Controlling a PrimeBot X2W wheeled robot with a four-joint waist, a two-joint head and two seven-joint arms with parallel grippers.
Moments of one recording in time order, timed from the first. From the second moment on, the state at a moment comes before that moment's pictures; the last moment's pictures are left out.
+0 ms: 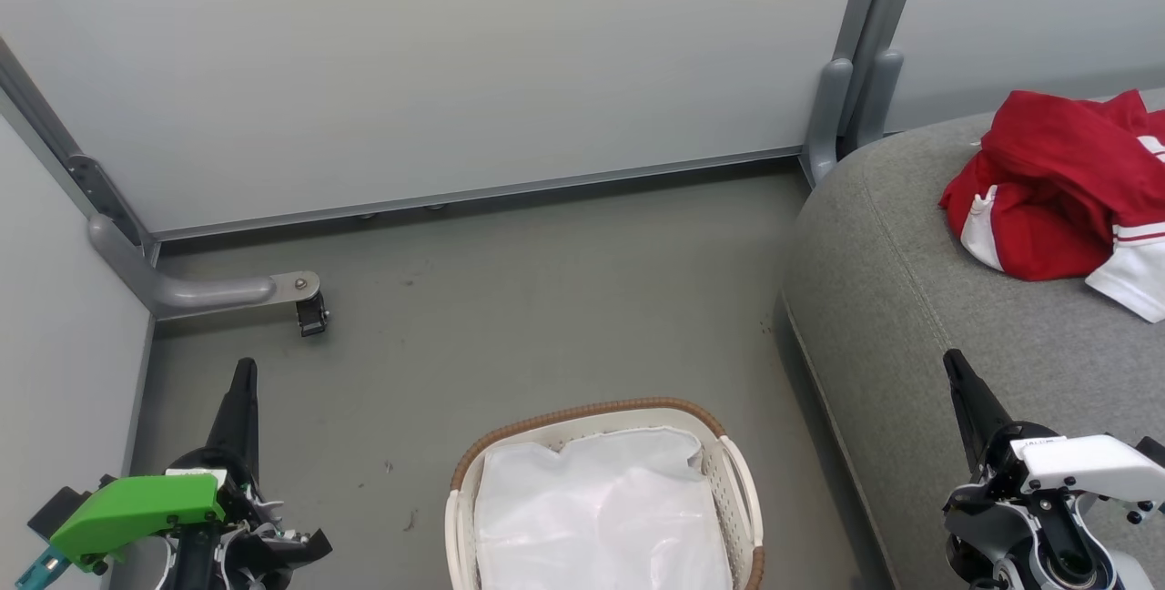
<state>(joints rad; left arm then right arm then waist) -0.10 0.05 0.11 0.25 -1.61 -0.13 0.11 -0.10 -0.05 -0.11 0.25 1.61 0.13 0.12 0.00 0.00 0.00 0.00</state>
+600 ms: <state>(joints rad) -0.10 0.05 0.11 0.25 -1.61 -0.13 0.11 -0.10 -0.05 -0.11 0.25 1.61 0.13 0.12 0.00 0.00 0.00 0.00</state>
